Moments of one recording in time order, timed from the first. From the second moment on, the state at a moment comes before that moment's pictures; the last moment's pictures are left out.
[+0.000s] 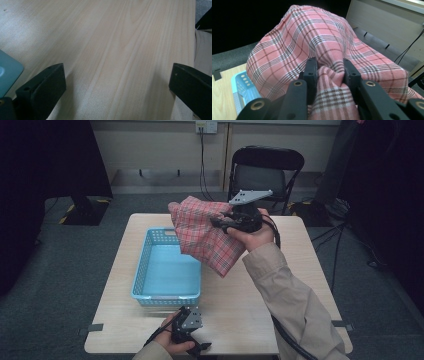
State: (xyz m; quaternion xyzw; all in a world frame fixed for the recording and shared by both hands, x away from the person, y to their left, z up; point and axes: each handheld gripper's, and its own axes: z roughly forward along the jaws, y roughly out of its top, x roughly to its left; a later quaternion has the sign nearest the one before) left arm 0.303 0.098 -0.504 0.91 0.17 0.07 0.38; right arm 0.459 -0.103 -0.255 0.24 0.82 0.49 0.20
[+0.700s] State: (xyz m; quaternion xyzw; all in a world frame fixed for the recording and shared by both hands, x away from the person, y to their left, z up) left arm 0.303 0.098 -0.504 0.91 0.17 0.07 0.38; right arm 0.467 -0.071 -0.259 0.23 0.82 0.49 0.18
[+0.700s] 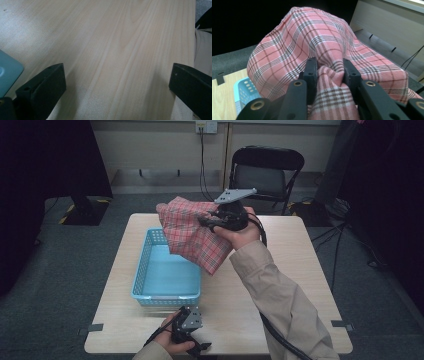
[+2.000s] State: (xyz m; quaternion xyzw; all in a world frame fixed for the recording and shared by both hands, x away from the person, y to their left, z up) left arm 0.303 0.098 -0.504 0.91 0.17 0.07 0.38; right arm 0.473 -0.027 -0.268 0.20 0.82 0.50 0.17
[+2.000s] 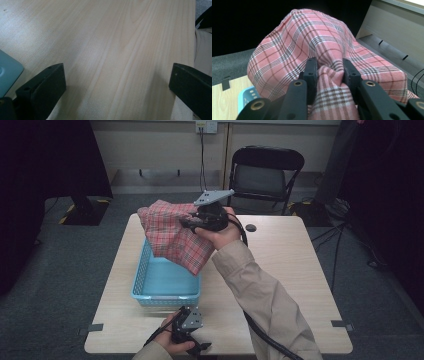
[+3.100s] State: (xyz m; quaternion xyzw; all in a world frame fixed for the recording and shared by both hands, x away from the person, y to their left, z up) left arm 0.303 0.098 -0.504 0.91 0.17 0.07 0.38; right arm 0.482 -0.003 -0.287 0.19 0.82 0.51 0.16
